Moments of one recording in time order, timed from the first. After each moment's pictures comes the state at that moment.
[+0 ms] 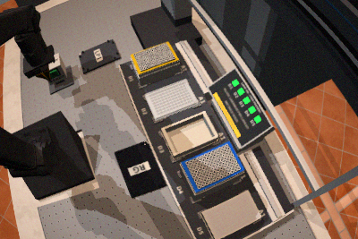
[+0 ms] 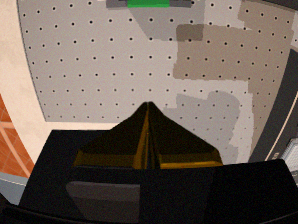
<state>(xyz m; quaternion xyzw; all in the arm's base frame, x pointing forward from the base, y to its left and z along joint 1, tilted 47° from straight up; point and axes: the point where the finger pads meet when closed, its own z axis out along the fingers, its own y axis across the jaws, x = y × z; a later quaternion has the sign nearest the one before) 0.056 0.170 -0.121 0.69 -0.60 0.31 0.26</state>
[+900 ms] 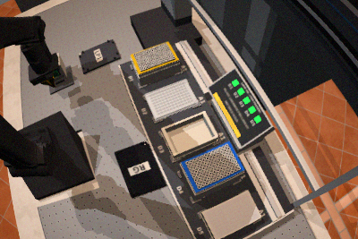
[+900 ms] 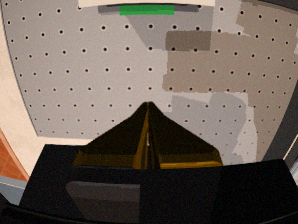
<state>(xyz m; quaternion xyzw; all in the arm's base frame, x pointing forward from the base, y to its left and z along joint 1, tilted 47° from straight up) 0.061 0.144 -0.147 0.69 -0.60 0.31 0.26</state>
